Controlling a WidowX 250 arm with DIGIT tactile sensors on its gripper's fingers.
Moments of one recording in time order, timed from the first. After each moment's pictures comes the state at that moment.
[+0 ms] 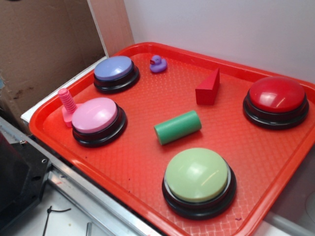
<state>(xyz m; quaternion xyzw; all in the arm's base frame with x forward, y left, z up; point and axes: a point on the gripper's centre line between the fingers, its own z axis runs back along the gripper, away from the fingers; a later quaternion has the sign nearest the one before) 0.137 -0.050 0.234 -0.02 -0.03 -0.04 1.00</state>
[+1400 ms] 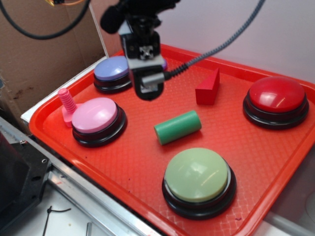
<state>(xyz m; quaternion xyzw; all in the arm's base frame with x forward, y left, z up) 0.195 -0.140 0.135 -0.01 0.04 -0.28 0.96</state>
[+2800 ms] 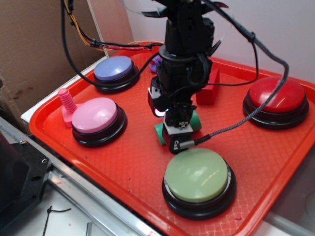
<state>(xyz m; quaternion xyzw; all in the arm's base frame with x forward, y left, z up) 0.219 -0.133 0.032 0.02 0.11 -0.24 0.96</state>
